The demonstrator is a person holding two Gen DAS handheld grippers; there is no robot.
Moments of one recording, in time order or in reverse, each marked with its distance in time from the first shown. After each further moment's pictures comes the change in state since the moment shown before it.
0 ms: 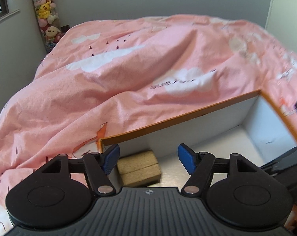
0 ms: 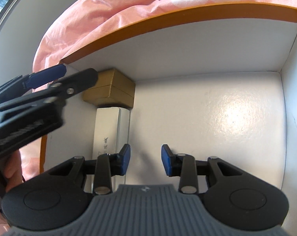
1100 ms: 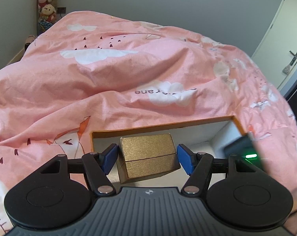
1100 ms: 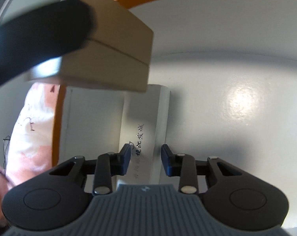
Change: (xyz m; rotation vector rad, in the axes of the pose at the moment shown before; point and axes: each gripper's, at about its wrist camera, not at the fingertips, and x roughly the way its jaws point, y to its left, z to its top) left arm -0.015 0.027 0.004 -0.188 -0.012 -0.177; right arm 0.042 0.032 -0.014 -0.038 0.138 0.067
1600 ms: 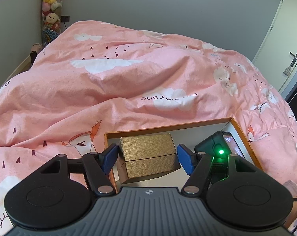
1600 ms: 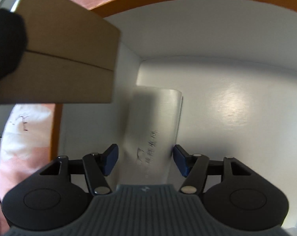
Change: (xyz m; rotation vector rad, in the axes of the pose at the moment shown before) left arm -0.037 0.004 -0.003 0.007 -0.035 0.015; right arm 0.016 0.023 0.012 -0.030 0.019 -0.048
